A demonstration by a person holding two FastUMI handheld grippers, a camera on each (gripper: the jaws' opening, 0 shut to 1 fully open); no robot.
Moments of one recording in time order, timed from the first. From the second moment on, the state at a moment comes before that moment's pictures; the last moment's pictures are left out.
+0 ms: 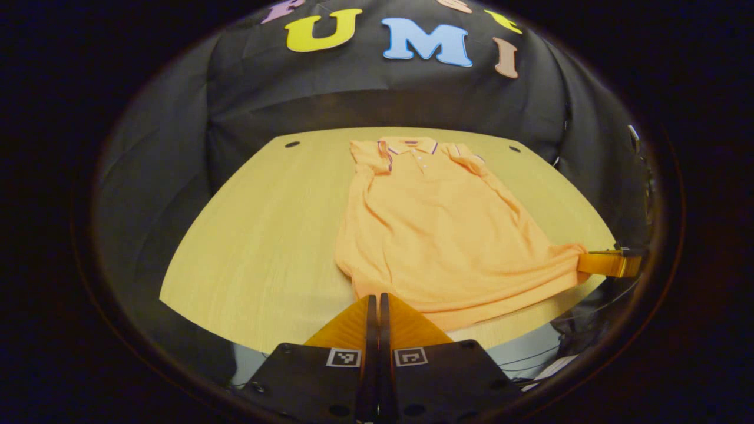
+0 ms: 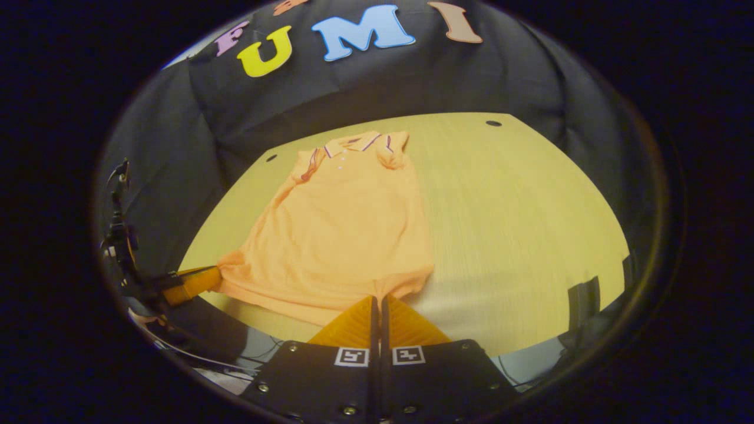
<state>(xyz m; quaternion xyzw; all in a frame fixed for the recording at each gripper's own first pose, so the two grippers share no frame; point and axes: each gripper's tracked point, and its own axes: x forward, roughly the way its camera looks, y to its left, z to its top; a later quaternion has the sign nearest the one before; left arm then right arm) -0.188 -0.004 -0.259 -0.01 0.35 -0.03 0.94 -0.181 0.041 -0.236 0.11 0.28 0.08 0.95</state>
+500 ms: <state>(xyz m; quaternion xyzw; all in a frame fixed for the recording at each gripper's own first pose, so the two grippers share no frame) -0.039 -0.012 -0.183 -0.02 0.29 -0.08 0.95 -0.065 0.015 -0.132 0.08 0.19 0.03 0.98</state>
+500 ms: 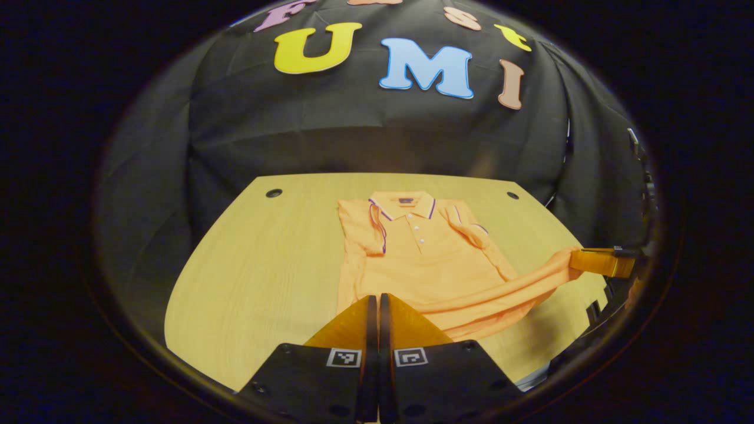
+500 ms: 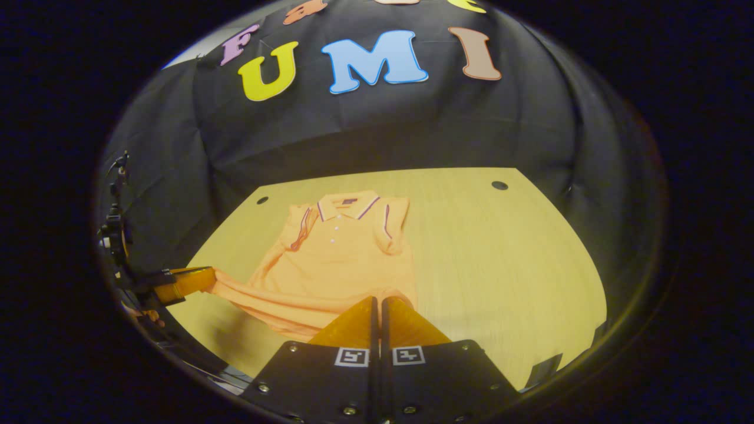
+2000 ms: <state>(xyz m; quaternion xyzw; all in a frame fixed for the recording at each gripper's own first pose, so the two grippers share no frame) 0.327 -0.002 -0.213 0.10 0.22 -0.04 0.97 0.285 -0.007 -0.101 0.07 0.20 -0.02 0.98</state>
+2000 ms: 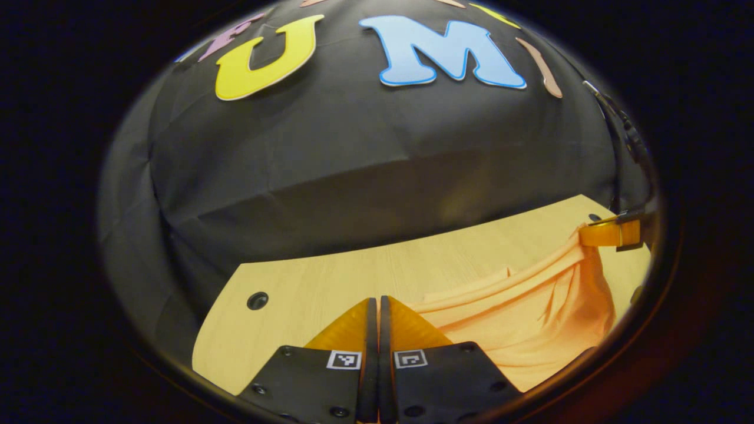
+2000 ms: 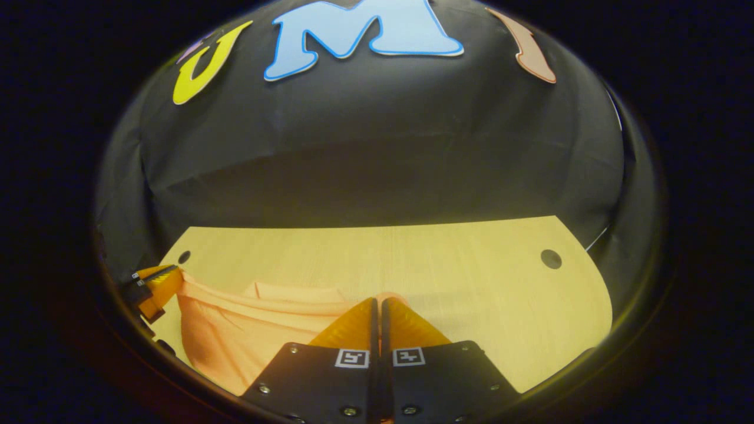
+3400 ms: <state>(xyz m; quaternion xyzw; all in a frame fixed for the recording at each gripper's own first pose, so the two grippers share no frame) 0.181 -0.011 -0.065 0.03 0.08 -0.02 1.00 0.101 -0.013 0.030 -0.03 0.04 -0.02 1.00</state>
